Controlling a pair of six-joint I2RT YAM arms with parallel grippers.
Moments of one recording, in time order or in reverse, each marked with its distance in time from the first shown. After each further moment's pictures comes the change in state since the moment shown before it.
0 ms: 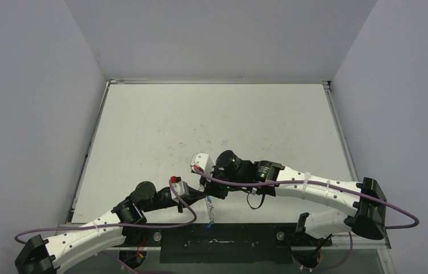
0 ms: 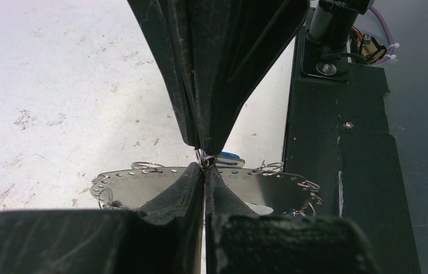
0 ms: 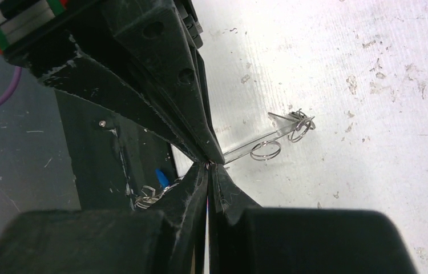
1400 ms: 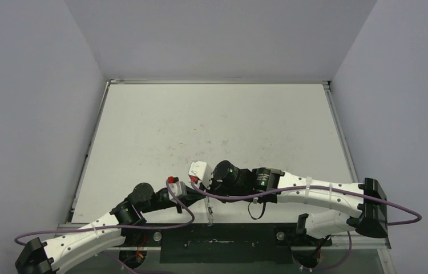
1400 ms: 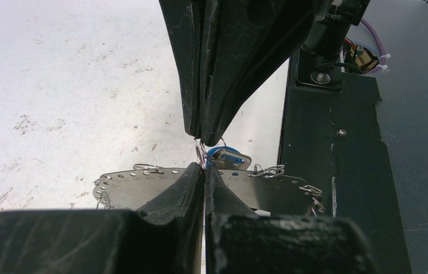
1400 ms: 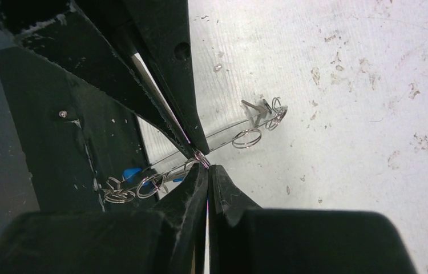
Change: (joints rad) left arm 0.000 -0.043 -0.016 0.000 -0.001 -0.024; right arm 0.100 -0.013 0.005 -0.047 0.211 -0.064
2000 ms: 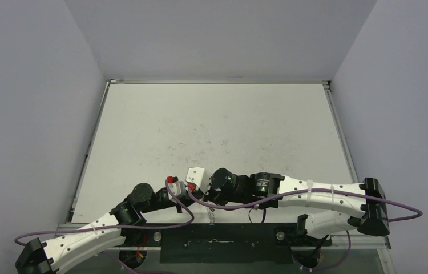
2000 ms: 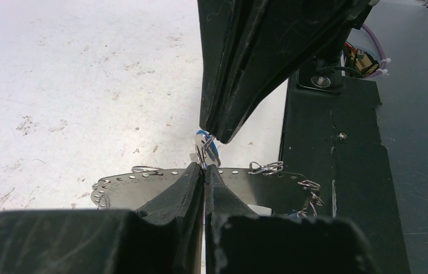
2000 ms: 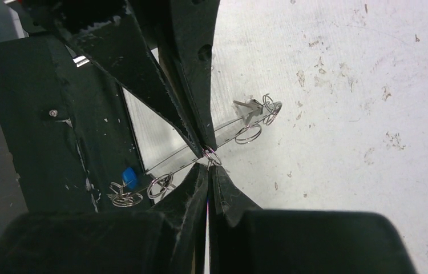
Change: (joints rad) left arm 0.000 -0.009 0.000 0.001 -0.008 -0.011; right arm 0.082 -0.003 0.029 -0.035 0.135 -0.010
